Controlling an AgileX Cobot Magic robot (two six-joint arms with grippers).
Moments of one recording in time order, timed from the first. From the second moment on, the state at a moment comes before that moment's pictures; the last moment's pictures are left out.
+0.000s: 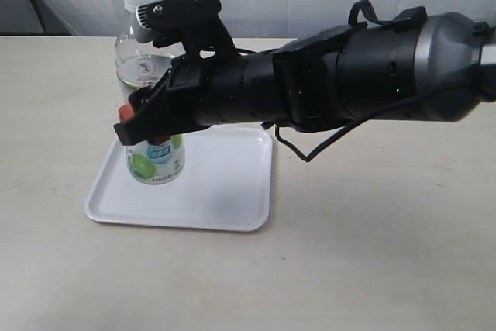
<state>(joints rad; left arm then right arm) -0.04 0.00 0.00 0.05 0.25 0.12 0.97 1.75 -1.11 1.74 0.19 -1.64</state>
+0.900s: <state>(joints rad) -0.04 0.00 0.00 0.05 0.25 0.12 1.01 1.74 -1.03 -0.03 -0.11 0.21</state>
